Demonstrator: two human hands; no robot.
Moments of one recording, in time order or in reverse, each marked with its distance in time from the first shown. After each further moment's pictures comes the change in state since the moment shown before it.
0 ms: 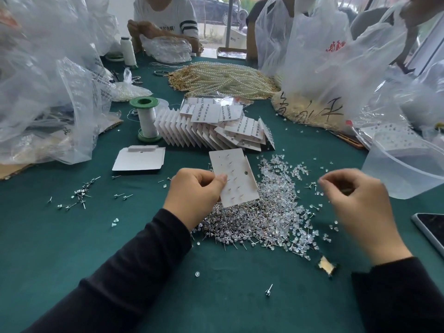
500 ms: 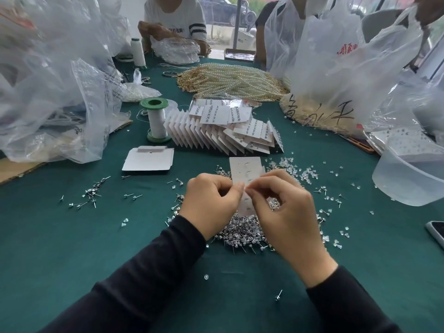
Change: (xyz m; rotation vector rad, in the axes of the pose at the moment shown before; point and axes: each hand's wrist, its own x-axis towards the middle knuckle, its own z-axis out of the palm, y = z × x) left_hand -0.009 0.010 0.003 0.204 0.007 0.175; right_hand -0.033 -0.072 0.069 0.299 -0.073 -0.331
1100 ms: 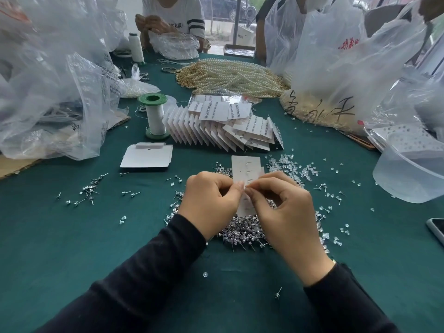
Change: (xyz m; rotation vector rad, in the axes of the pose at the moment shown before) left_hand -0.003 0.001 0.000 0.013 0.002 0.029; right_hand -0.003 0.004 0.003 0.058 0.006 0.078
